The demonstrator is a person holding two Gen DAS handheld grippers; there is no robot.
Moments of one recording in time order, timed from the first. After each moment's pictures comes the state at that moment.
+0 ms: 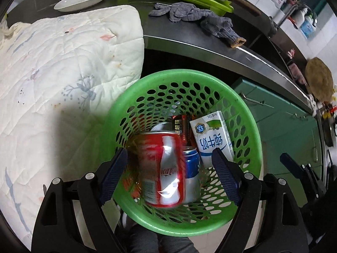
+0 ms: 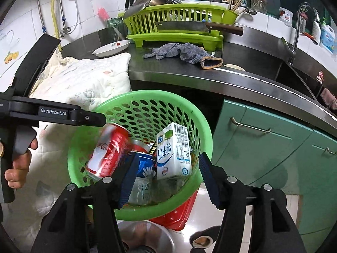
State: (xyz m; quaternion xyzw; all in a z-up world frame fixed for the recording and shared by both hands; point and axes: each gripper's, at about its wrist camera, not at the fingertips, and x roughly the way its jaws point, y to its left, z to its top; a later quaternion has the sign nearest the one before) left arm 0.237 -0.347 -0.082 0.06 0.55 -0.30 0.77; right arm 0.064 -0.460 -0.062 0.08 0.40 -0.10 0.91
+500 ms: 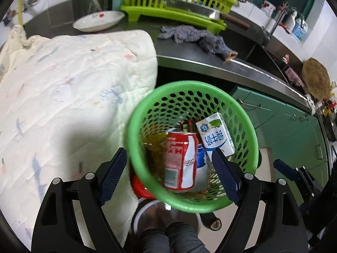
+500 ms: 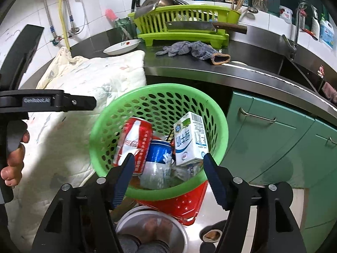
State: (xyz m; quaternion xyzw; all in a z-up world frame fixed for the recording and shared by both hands) left arm 0.199 -0.293 -0.038 0.06 0.49 -0.29 0.82; right arm 0.043 -0.422 -0.055 0.09 0.40 -0.09 0.91
